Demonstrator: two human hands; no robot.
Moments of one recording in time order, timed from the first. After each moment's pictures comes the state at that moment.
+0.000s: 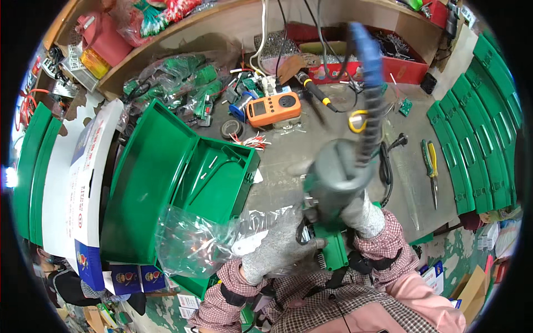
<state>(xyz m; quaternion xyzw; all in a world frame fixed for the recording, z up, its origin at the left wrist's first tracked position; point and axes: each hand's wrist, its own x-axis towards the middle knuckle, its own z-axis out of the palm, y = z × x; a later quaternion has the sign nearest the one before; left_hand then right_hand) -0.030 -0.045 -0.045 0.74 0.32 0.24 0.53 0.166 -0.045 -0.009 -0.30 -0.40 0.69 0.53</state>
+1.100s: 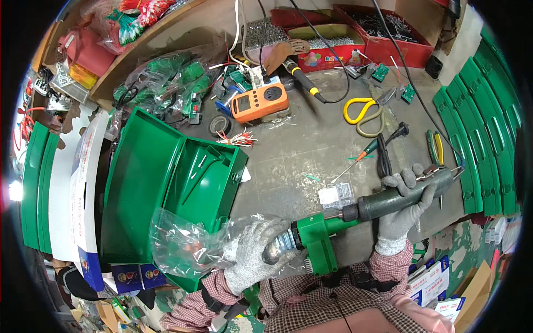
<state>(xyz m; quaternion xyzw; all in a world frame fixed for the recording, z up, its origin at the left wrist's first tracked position) -0.057 -0.070 -0.047 0.86 0.37 0.22 0.26 0.238 -0.084 -0.059 -0.01 -0.11 0.47 0.87</state>
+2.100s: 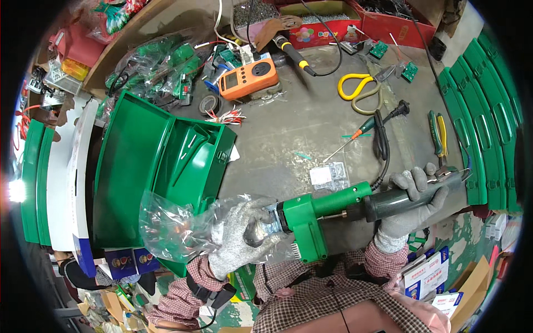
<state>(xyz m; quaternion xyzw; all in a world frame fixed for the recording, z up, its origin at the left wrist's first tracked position) -0.063 -0.071 -0.055 0.82 0.37 0.22 0.37 0.253 -0.113 -0.069 0.03 -0.10 0.45 0.89</state>
